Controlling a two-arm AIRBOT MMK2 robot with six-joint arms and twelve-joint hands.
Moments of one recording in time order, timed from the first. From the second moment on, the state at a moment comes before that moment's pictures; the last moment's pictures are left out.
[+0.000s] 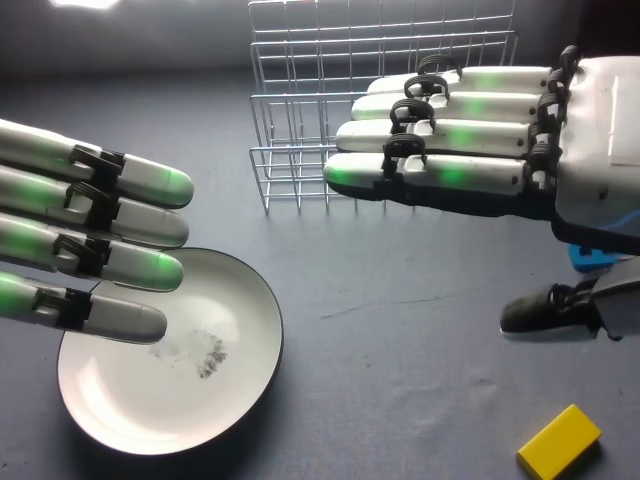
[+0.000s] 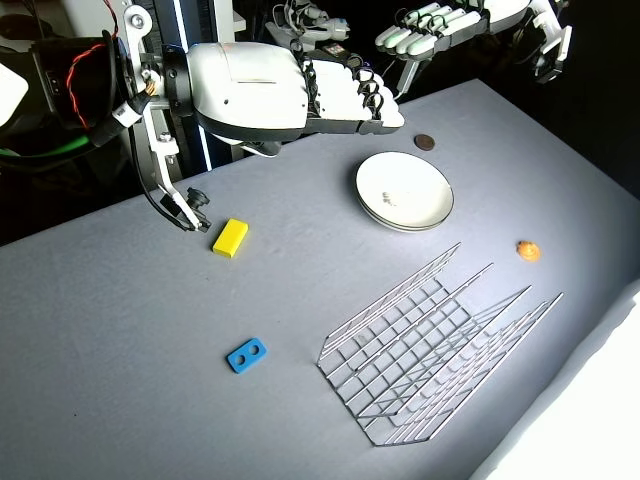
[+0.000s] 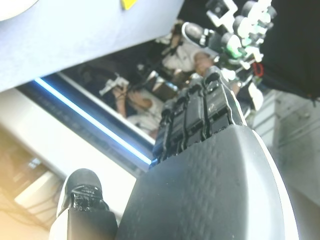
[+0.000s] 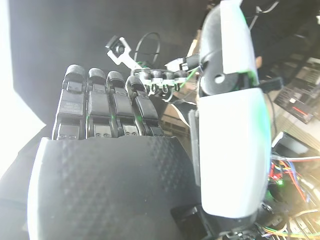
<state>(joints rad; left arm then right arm) 0.43 -0.69 1.32 1.52 -1.55 0.11 -0.40 -0.72 0.78 -0.73 0.74 -0.43</state>
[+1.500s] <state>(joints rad) 0.74 -0.72 1.30 1.66 -1.17 0.09 -0.40 -0.72 0.78 -0.73 0.73 -0.44</state>
